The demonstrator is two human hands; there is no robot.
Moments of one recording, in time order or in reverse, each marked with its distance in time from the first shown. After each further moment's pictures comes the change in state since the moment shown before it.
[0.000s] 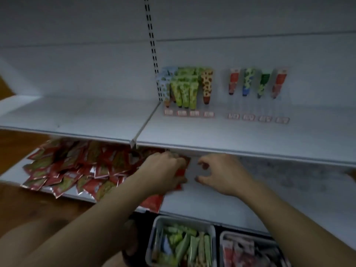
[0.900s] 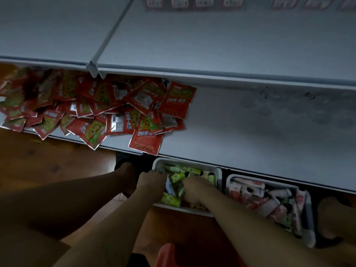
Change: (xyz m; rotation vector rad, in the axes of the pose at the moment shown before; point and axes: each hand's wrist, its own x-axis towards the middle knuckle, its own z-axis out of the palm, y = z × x) left_hand -0.052 0.006 0.270 0.067 -0.797 -0.303; right_hand 0.009 0.025 0.297 0.070 -0.839 0.106
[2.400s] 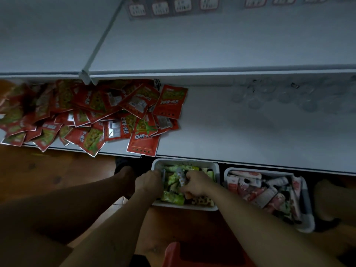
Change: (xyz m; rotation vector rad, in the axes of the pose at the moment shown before) left_hand -0.002 -0.002 0.005 -0.316 0.043 -0.160; right_hand -0.008 0.019 0.010 0.621 0.100 0.033
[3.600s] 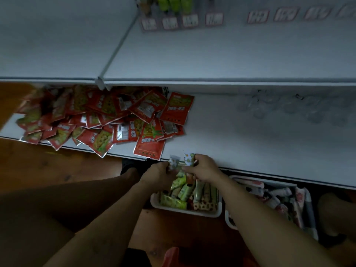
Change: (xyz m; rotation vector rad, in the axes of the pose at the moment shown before) left_hand -0.010 0.009 -0.037 -0.509 0.040 0.140; right_hand -0.005 -0.015 -0.045 0.285 0.217 -0.114
